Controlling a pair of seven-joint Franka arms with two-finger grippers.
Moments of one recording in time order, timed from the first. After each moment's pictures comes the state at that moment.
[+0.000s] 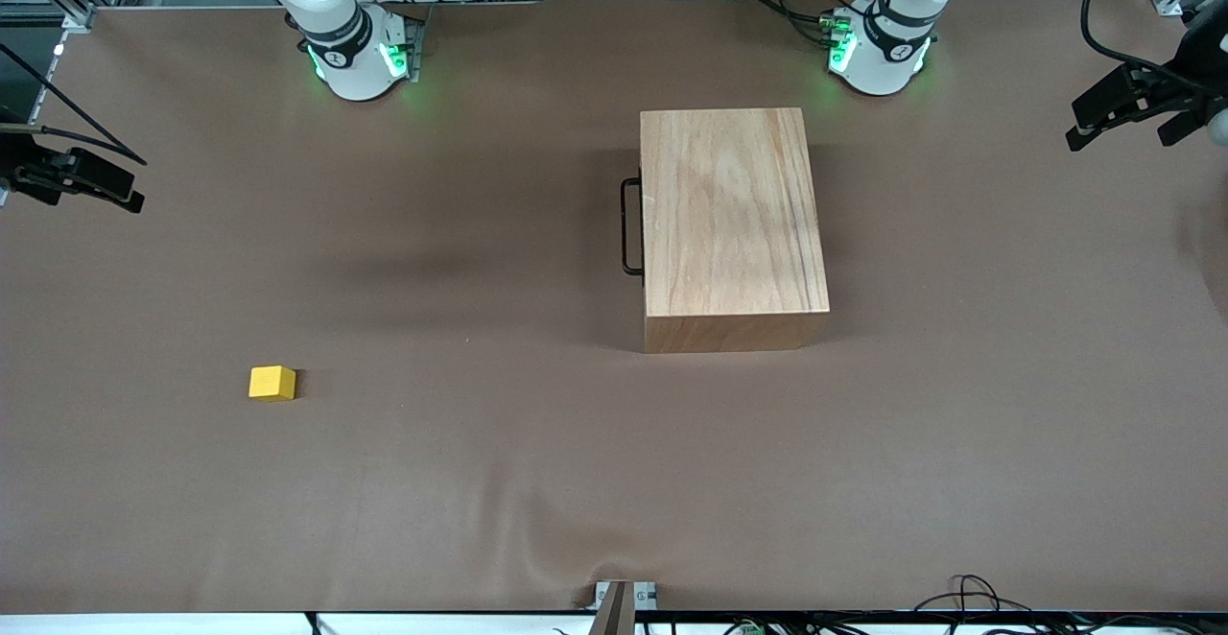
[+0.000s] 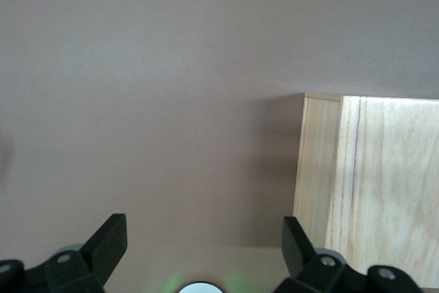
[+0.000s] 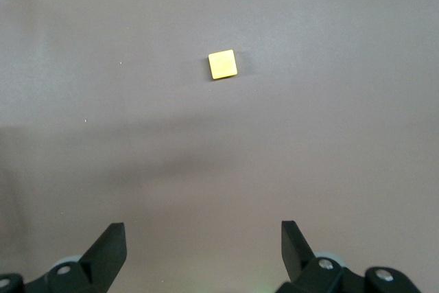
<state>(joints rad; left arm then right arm) 0.14 -0.10 -0.18 -1.55 -0.03 1.46 -0.10 0.02 0.01 -0.08 -1.54 0.00 1.50 0.05</state>
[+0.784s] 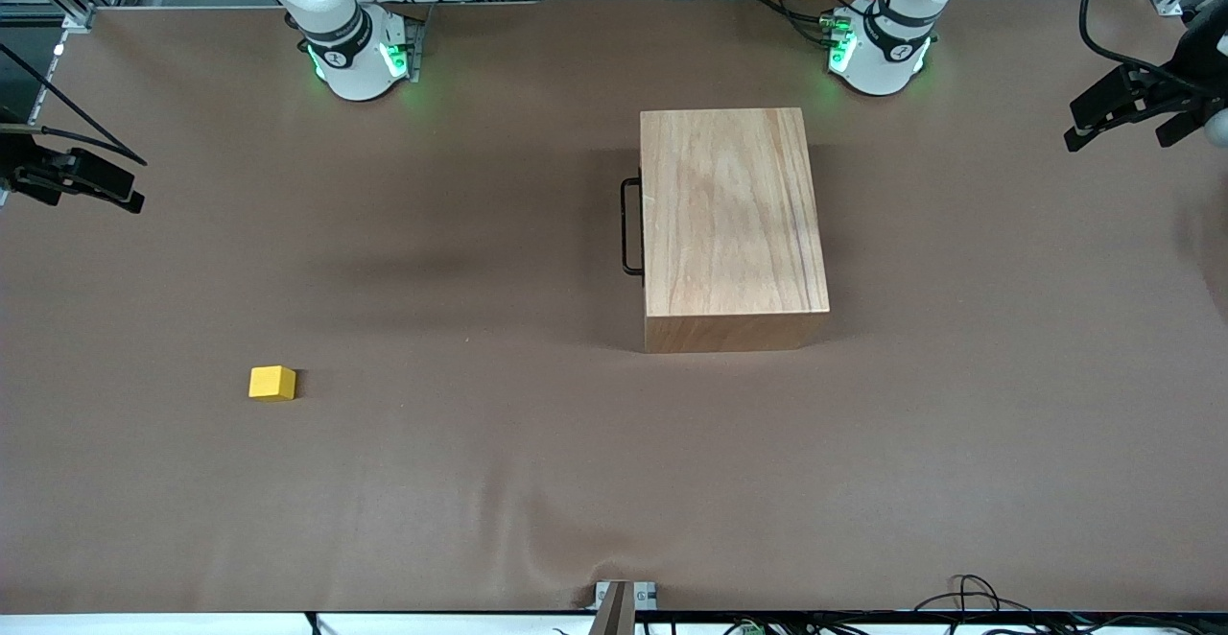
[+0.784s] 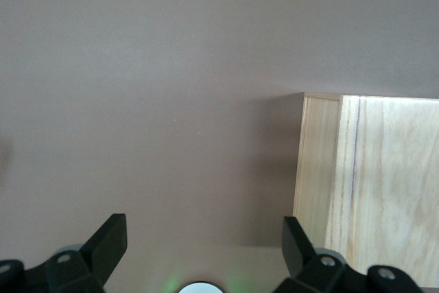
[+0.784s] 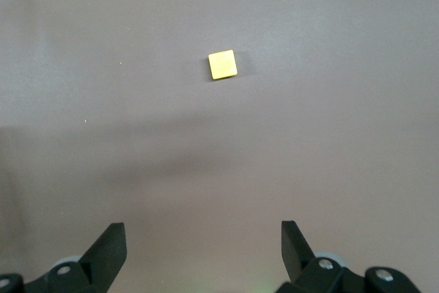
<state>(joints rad) 0.14 -0.10 -0.19 -1.55 -0.03 1.46 -0.10 0.02 0.02 -0.08 -1.54 0.00 1.50 0.05</state>
